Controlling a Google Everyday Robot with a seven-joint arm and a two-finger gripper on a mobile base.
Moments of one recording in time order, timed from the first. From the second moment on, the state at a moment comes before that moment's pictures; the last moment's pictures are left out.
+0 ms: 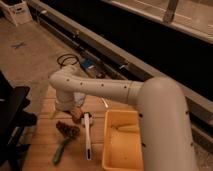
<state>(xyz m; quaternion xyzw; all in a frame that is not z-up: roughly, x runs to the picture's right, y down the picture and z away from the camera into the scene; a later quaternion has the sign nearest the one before) -0.217 0.149 0.767 -0.20 -0.38 -0.67 0.61</state>
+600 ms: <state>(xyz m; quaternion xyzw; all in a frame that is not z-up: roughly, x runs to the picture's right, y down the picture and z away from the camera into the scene) -0.248 0.178 0.802 -0.20 -0.42 -0.68 0.56</state>
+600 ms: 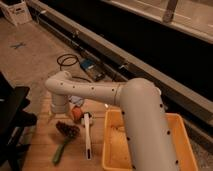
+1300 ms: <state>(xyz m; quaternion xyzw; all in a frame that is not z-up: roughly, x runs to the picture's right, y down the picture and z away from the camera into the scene) -0.238 0.219 0.815 -0.22 -0.46 -0.65 0.56</state>
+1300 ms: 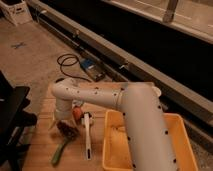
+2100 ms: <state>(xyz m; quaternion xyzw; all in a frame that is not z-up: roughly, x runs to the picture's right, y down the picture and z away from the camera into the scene) -0.238 0.224 0.812 -0.23 -0.47 -0.65 0.55</state>
